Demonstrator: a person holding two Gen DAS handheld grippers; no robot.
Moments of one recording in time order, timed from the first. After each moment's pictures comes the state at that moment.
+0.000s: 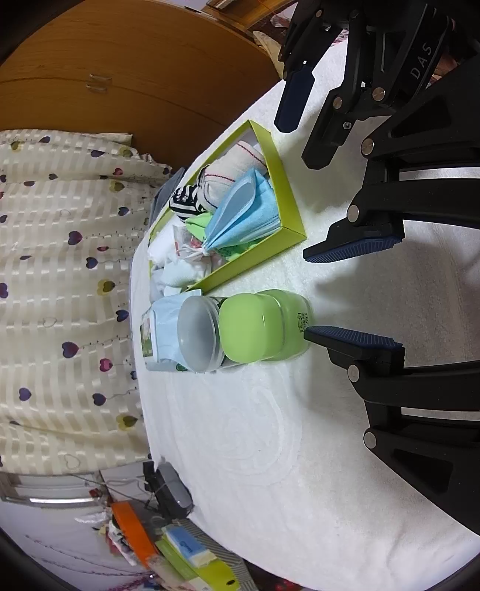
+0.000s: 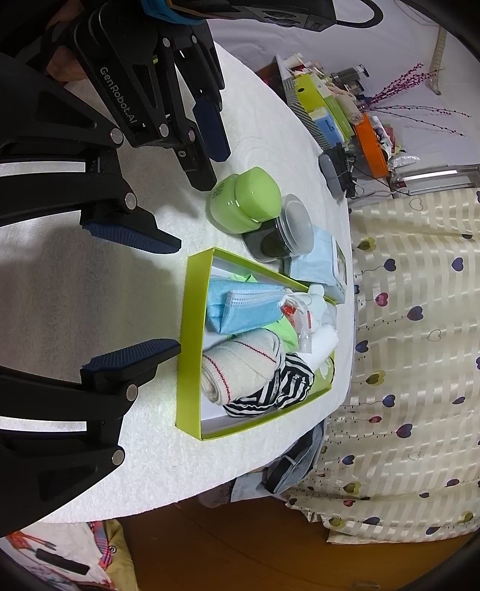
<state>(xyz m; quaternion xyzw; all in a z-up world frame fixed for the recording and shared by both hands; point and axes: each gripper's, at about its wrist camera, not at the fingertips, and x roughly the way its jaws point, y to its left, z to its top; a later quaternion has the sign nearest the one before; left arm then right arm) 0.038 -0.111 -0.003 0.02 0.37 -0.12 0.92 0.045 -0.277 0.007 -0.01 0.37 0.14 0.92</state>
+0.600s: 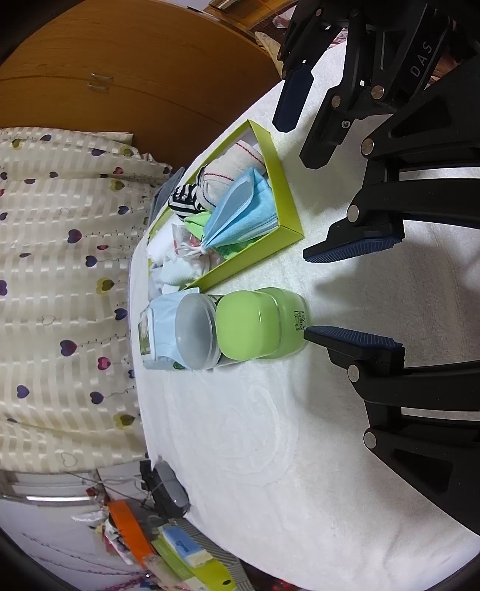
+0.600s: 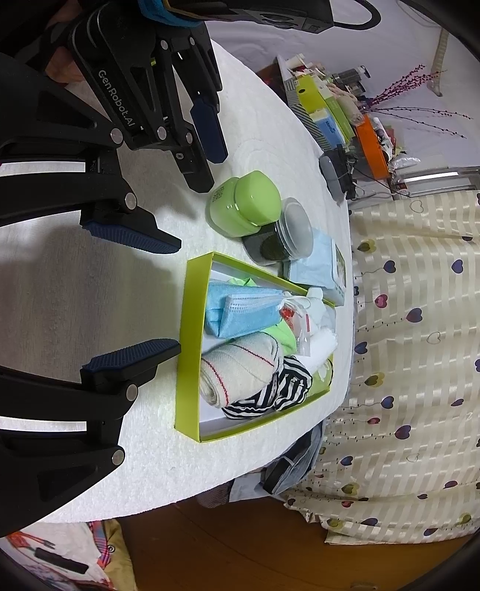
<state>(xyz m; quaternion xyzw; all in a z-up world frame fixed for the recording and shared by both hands) 0.039 -0.109 -0.003 0.03 0.37 -0.12 0.92 0.043 -0.273 0.006 -0.01 0.37 0.14 0.92</state>
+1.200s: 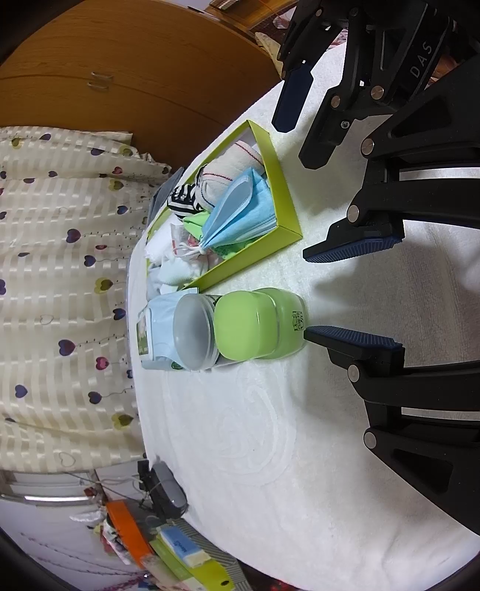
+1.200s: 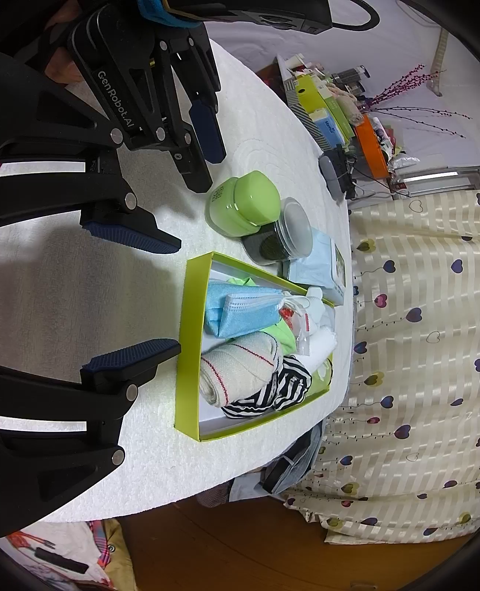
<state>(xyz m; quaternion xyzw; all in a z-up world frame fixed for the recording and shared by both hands) 0.038 -0.109 -0.005 0.02 0.37 -0.12 0.92 0.044 -0.274 0.006 -0.01 0.37 0.14 0.92</state>
